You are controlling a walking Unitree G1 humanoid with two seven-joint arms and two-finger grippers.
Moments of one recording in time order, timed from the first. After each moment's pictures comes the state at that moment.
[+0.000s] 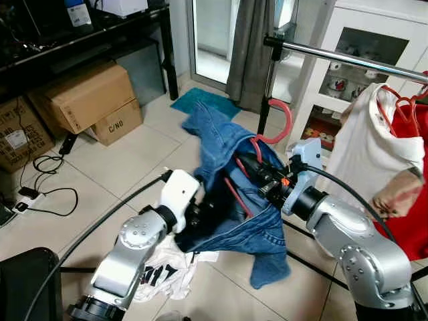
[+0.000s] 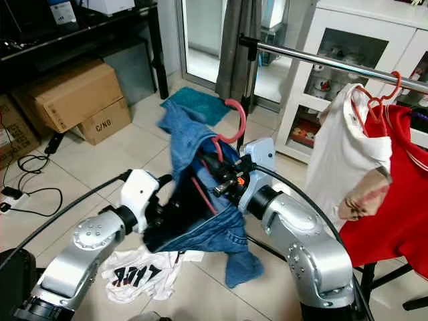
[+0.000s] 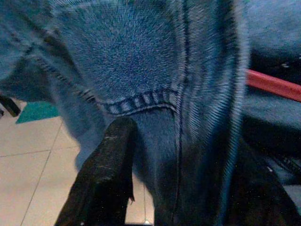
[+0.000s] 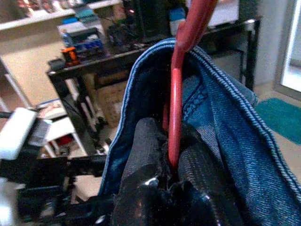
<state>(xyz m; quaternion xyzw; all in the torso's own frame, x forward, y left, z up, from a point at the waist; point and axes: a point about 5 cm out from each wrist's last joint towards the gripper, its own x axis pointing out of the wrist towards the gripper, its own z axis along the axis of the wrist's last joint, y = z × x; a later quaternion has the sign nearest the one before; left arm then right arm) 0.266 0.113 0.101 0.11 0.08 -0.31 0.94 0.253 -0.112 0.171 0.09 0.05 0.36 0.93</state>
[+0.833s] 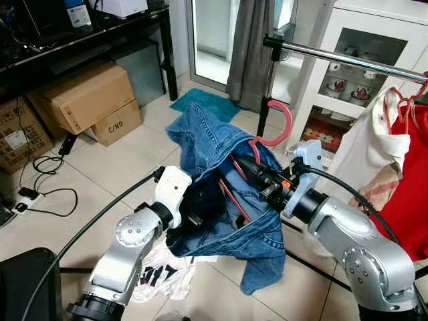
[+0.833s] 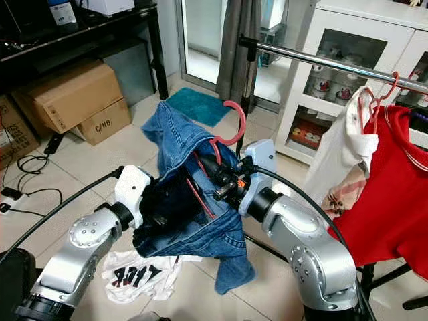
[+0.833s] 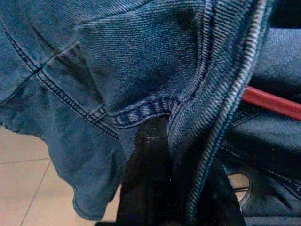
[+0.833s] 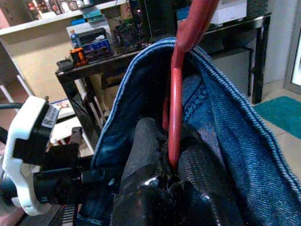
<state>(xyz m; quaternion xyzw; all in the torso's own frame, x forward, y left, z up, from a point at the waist) 0.271 0.119 0.104 0.09 0.05 -0.30 0.95 0.251 -0.114 0.169 0.10 0.06 0.36 0.93</state>
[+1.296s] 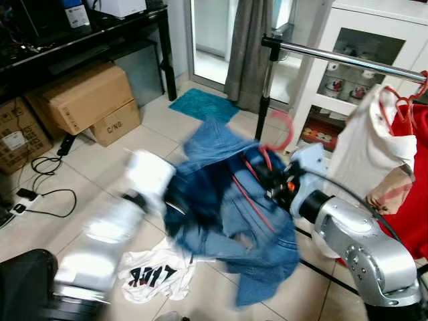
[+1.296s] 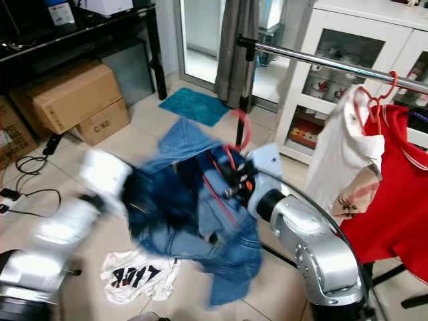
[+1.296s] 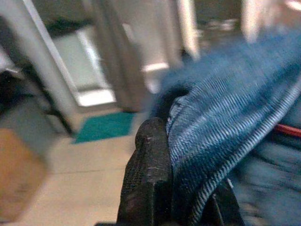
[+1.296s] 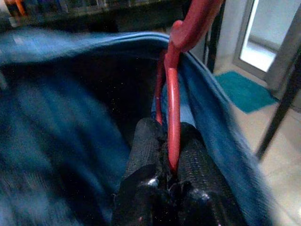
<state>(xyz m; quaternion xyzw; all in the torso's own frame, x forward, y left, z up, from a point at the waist) 0.276 0.171 0.148 0.14 0.00 -0.22 0.96 0.260 -0.133 0.147 -0.01 0.12 0.29 0.95</state>
